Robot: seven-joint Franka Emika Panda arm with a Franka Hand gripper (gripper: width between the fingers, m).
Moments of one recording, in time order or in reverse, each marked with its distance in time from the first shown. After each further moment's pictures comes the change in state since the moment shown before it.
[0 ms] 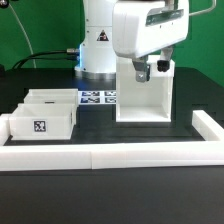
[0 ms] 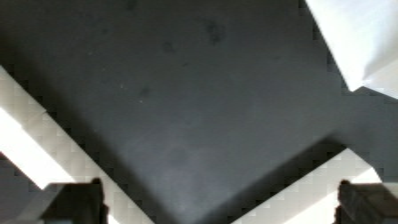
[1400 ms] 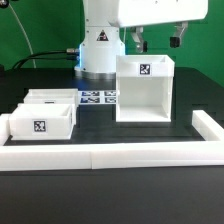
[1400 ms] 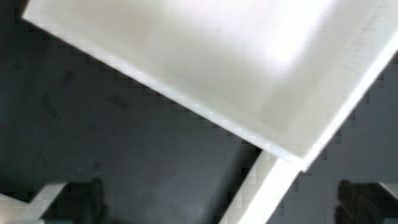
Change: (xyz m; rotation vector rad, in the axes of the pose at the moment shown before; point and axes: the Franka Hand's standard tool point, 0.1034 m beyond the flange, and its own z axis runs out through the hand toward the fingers) arm -0.025 -0.071 -0.029 0.009 0.030 0.465
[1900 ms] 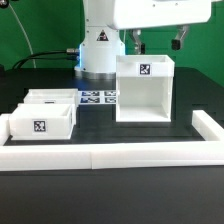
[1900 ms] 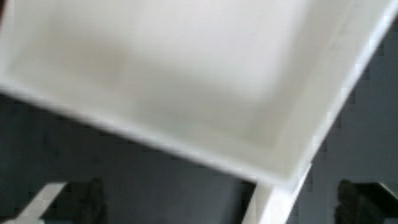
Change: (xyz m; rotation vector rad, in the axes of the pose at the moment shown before) arm -0.013 -0.014 0.006 0.001 -0.012 0.191
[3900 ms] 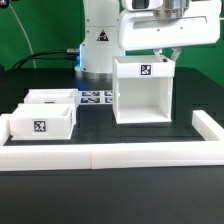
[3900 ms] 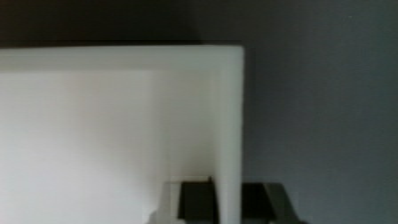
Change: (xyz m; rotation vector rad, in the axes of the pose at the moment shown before) arm -0.033 -0.038 0.043 0.050 -0.050 0.265
